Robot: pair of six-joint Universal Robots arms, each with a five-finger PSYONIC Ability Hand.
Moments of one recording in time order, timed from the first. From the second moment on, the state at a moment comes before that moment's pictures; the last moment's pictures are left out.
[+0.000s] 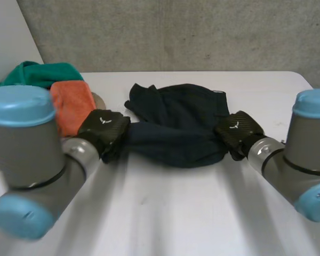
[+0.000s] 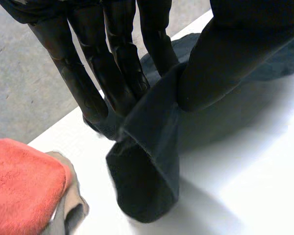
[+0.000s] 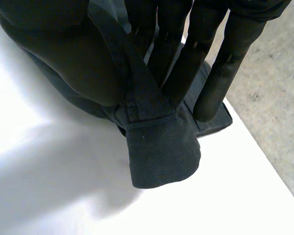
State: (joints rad) left arm 4.14 -1.84 -1.56 3.08 -1.62 3.43; right arm 1.97 -1.17 1.53 0.04 1.41 2.45; left_hand 1.14 1.20 1.19 1.20 0.99; right_hand 1.12 1.19 1.20 1.20 1.00
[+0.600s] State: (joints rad) left arm 4.09 -1.99 -1.47 2.94 -1.64 3.56; right arm 1.94 -1.19 1.52 0.33 1.49 2.18; left_hand 1.14 1.20 1.19 1.20 1.01; right_hand 1.12 1.19 1.20 1.20 1.00
